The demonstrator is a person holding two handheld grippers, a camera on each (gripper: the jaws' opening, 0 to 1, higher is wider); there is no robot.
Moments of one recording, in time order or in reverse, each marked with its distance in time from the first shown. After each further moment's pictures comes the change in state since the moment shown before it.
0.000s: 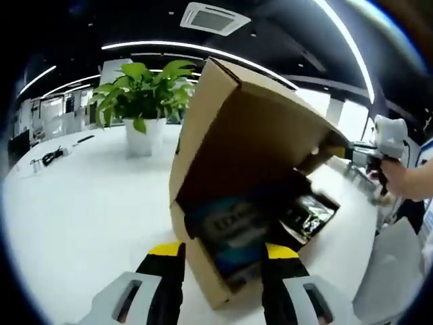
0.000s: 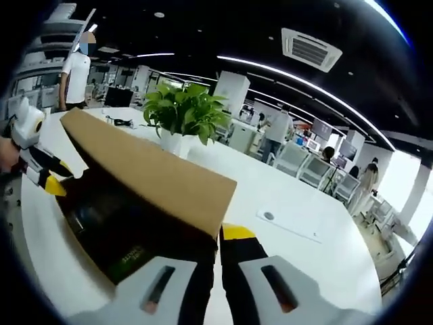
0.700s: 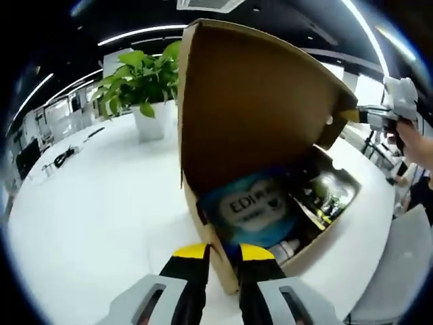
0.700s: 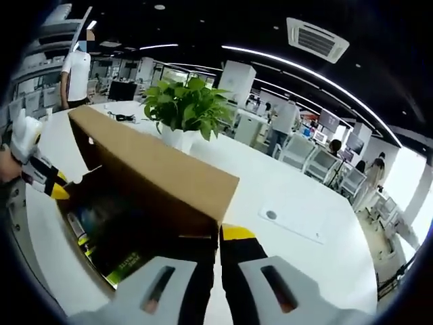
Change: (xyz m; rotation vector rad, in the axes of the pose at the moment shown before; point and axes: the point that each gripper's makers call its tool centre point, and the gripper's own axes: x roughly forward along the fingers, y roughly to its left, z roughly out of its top) left arm 0.001 0.013 -0.013 0.077 0.165 0.126; right arm 0.018 -0.011 0.015 -0.001 0.068 0.056
